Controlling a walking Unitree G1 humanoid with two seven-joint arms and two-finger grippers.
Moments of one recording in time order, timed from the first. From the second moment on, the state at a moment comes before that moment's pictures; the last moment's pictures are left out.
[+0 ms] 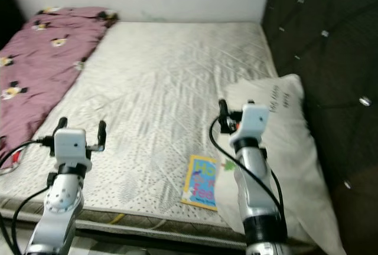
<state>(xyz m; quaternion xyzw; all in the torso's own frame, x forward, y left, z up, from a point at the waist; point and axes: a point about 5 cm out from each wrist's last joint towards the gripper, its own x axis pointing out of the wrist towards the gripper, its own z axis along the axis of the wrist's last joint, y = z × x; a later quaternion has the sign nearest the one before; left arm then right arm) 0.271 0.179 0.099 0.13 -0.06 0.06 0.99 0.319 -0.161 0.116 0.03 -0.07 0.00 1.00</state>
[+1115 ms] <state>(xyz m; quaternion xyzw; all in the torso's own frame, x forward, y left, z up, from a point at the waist) 0.254 0.171 0.098 0.07 -0.03 0.03 1.00 0.282 -0.182 0.104 -0.02 -0.04 -0.07 1.00</state>
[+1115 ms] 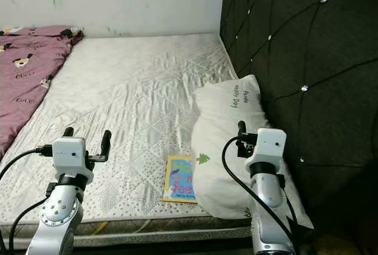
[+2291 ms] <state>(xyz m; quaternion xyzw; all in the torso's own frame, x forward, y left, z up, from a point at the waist) 0.263 0.160 0.100 0.04 -0.03 0.03 1.00 0.295 -0.179 0.107 -0.03 -0.03 -0.04 1.00</state>
